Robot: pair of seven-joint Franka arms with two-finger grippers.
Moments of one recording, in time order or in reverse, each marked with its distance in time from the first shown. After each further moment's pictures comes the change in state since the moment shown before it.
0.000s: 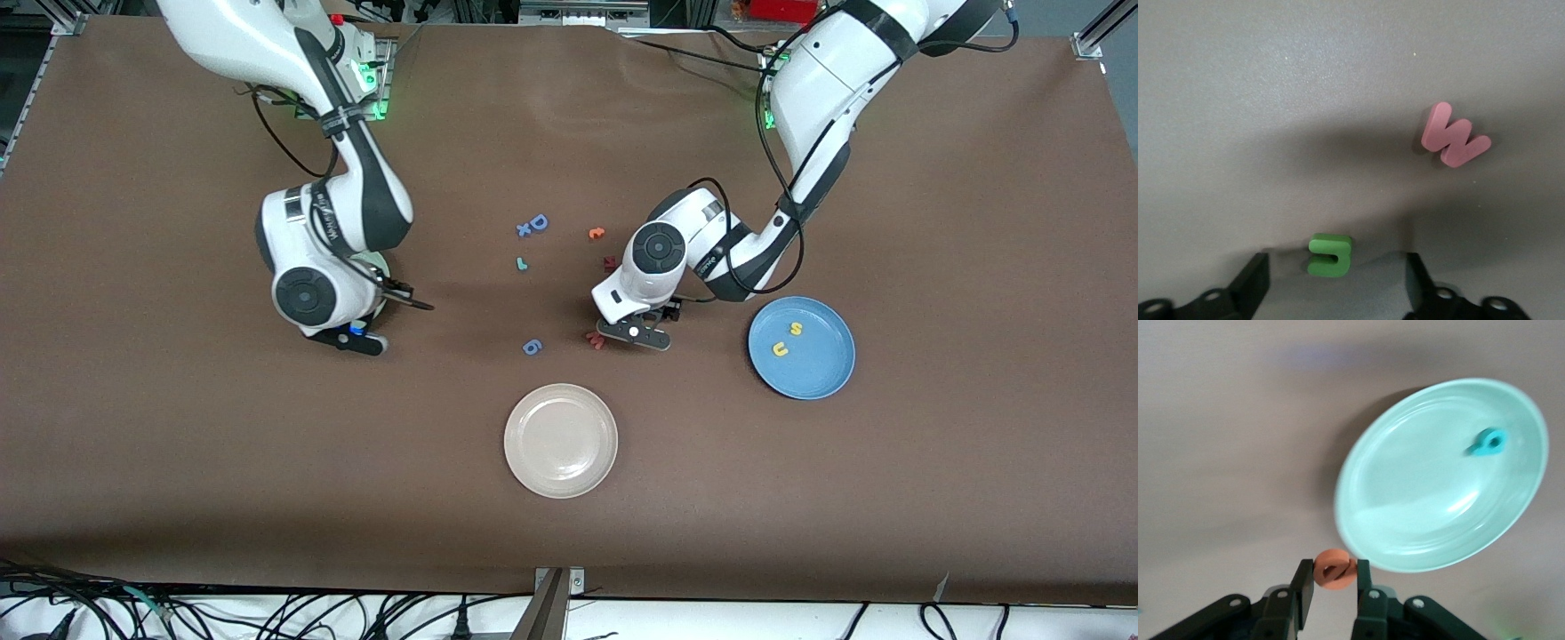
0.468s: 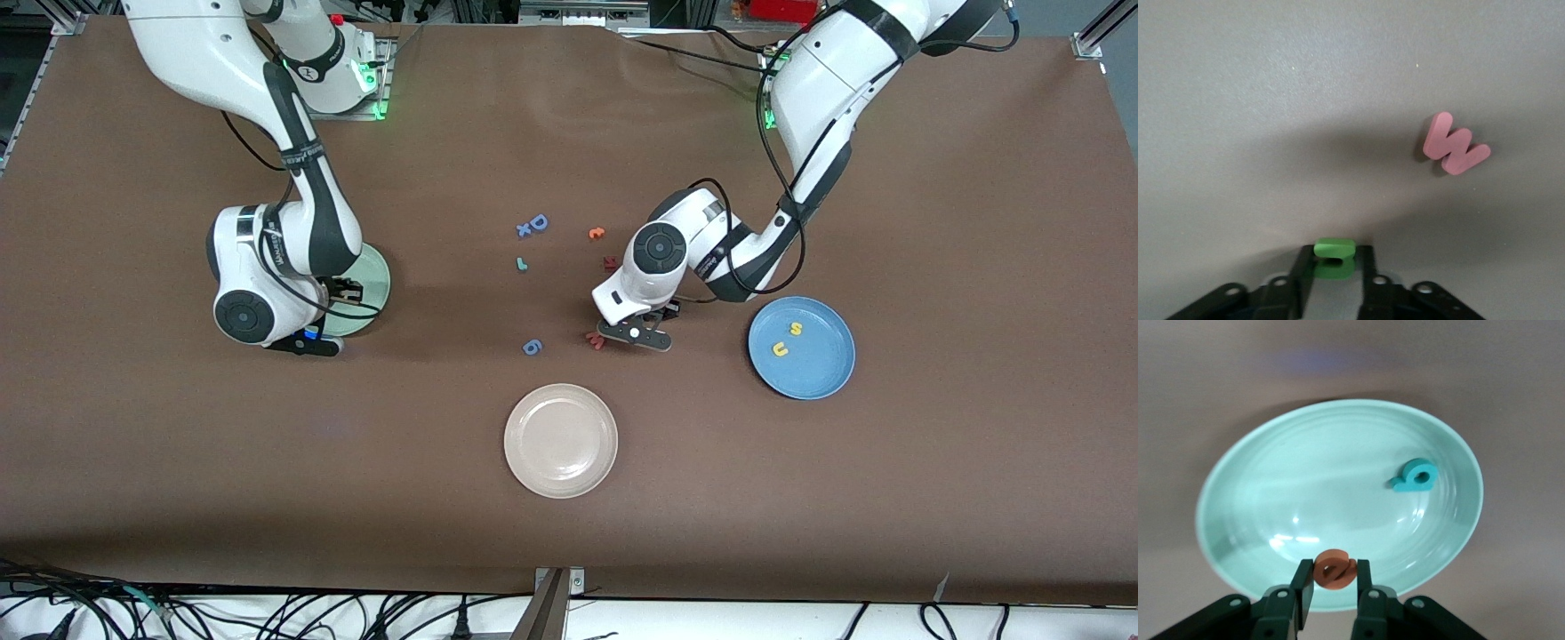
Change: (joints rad) left arm 0.001 -0.001 0.003 0.008 0.000 -0.002 -0.005; right arm -0.049 0.039 -0.076 -0.096 0.000 0.057 -0.227
